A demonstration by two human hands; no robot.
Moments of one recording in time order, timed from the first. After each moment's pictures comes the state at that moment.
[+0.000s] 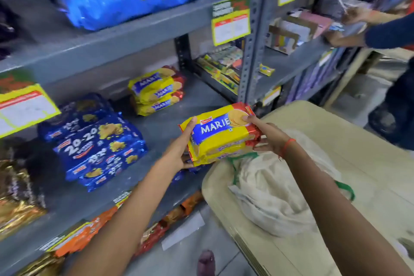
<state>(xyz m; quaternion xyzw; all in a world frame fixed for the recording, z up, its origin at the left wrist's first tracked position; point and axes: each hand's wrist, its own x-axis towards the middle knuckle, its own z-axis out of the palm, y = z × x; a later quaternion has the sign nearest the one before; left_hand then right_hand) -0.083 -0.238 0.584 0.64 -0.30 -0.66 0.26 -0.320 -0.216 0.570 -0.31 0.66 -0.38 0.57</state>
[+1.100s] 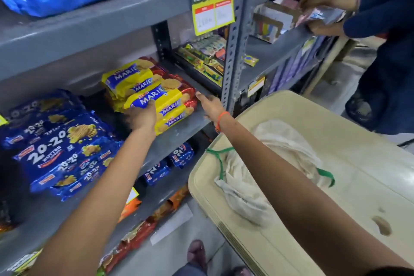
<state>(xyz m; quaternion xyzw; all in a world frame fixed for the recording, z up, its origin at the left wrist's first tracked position) -0.066 -0.338 0.570 0.77 -0.35 -0.39 0.37 -0.243 -0.314 0.568 -0.35 0.68 -0.41 0.50</state>
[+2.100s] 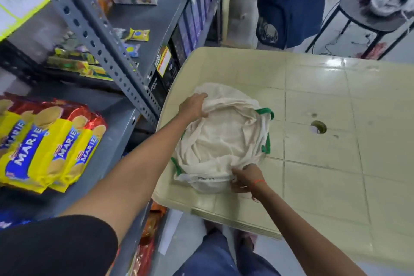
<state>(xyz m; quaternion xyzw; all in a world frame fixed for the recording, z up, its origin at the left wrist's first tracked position) -0.365 -0.294 0.444 0.28 -0.93 -0.18 -0.13 -0.328 -0.036 0.400 0.08 0.78 -0.39 0.48</state>
